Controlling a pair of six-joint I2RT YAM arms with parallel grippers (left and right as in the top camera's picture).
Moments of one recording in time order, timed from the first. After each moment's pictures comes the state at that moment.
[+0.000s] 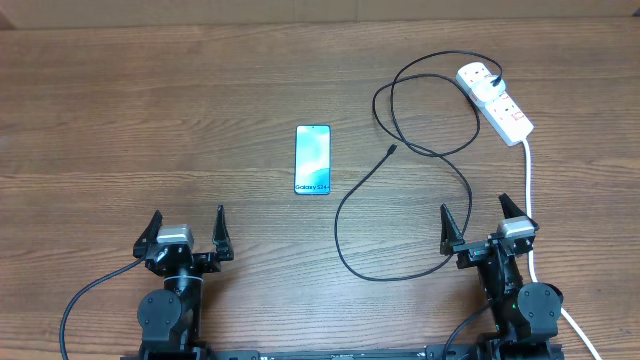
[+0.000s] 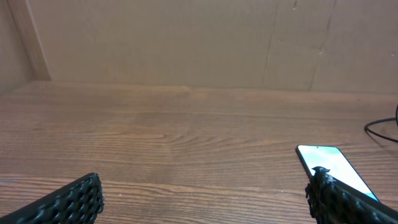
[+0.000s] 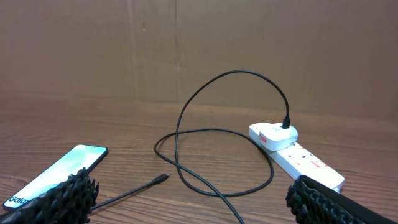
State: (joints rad) left arm -0.03 0.02 0.01 -0.07 -0.09 -0.05; right arm 0.04 0.01 0.02 -0.03 -0.13 -0.01
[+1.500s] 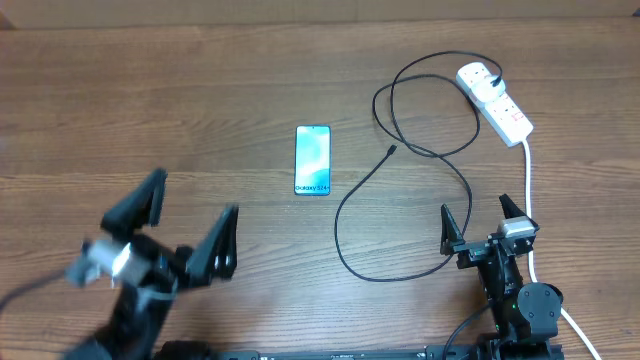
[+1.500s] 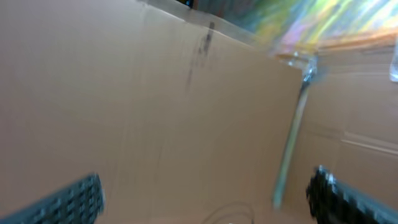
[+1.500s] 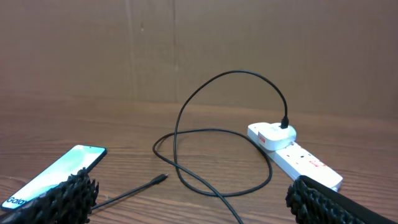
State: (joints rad) left arm -0.03 0.32 0.62 0.08 0.40 -0.41; right arm 0.04 0.01 0.02 -0.03 -0.13 -0.01
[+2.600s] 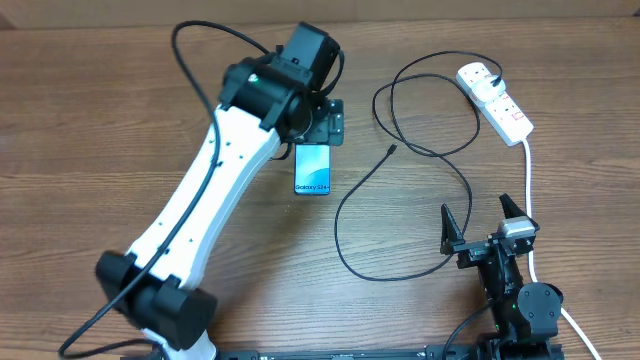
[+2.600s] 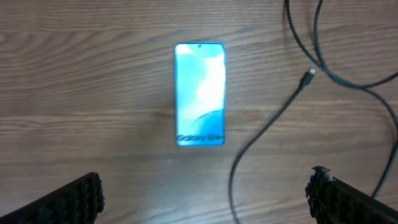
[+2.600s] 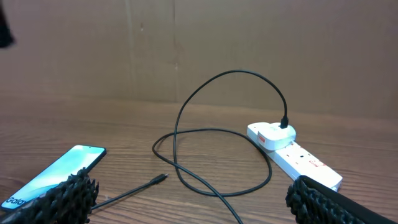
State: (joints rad) left arm -0.52 1.84 1.95 -1.31 -0.12 -0.50; right arm 0.04 0.01 0.02 -0.03 -0.12 -0.01
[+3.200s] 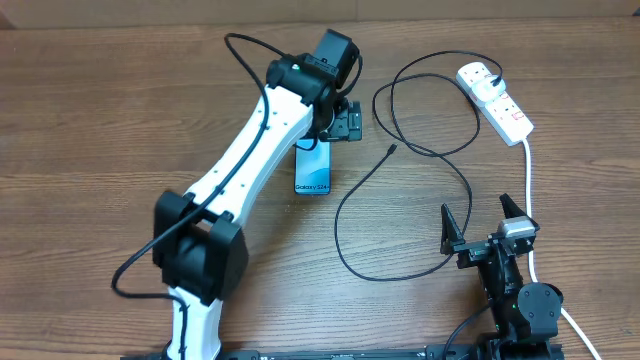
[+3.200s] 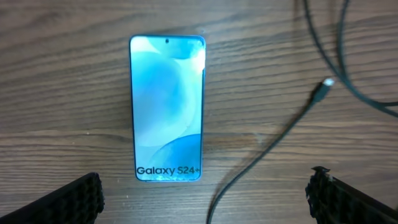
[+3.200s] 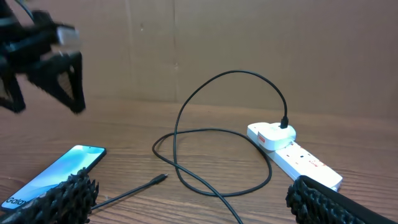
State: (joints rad) left arm -0.52 2.10 1.96 -1.18 -0.03 -0.55; right arm 0.04 0.01 0.02 -0.03 -0.12 -0.01
